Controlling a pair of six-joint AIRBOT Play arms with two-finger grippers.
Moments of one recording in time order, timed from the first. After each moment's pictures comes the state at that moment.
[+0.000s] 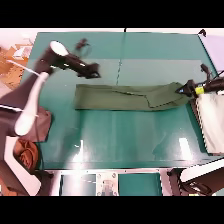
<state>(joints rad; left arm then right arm) -0.29 -1.90 1.85 0.88 -1.12 -1.40 -0.53 -1.78 1.52 -0.81 1.47 1.10</state>
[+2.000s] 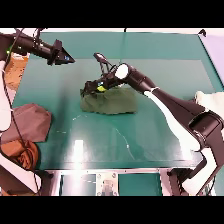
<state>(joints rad) 0.08 -1.85 2.05 0.65 -1.57 -1.40 0.57 -1.85 1.72 -0.91 0.88 1.48</state>
